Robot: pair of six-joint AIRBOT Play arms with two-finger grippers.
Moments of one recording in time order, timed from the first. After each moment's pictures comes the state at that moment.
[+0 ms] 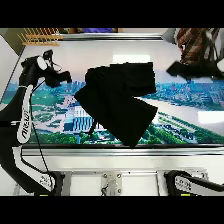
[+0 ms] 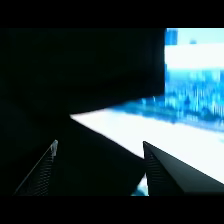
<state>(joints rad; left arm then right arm) 0.04 -1.81 1.71 1.35 -1.16 -1.73 -0.19 -1.31 1.34 -1.08 1.07 1.39</state>
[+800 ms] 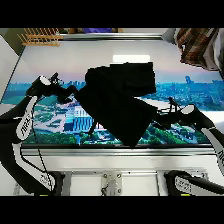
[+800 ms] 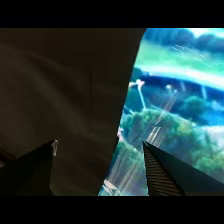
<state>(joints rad) 0.07 -1.86 1.47 1.00 -0.98 -1.62 -0.10 -1.32 0.72 -0.87 0.93 1.47</state>
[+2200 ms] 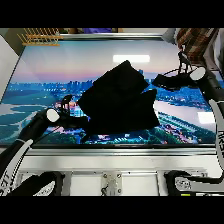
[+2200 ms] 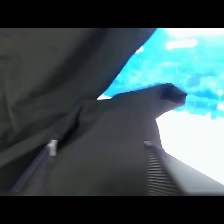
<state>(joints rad) -0.24 -1.13 0.68 1.10 -0.87 -1.60 -0.07 -1.46 1.37 -1.10 0.98 1.49</state>
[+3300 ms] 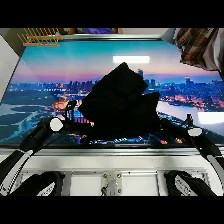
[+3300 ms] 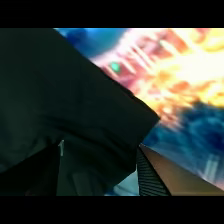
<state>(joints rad) -0.33 -1.05 0.60 1.10 -0.83 -1.64 -0.20 -1.05 0.33 -0.70 0.57 1.64</state>
